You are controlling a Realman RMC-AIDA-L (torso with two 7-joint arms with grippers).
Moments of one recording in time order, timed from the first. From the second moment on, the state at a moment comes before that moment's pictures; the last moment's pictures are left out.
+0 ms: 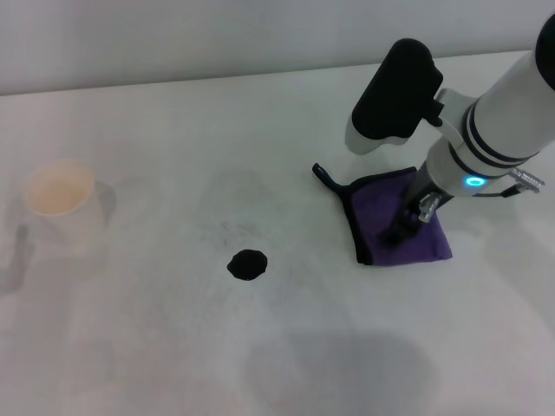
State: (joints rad) left arm -0.21 -2.08 2.82 0.19 -1.32 1.38 -0.36; right arm 0.59 2.02 -1.72 -1.20 0.42 1.30 -0.48
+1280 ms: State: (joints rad) left arm -0.22 -2.08 2.82 0.19 -1.32 1.39 -0.36; right arm 0.68 2.02 -1.64 -1.05 0.45 1.36 -0.54
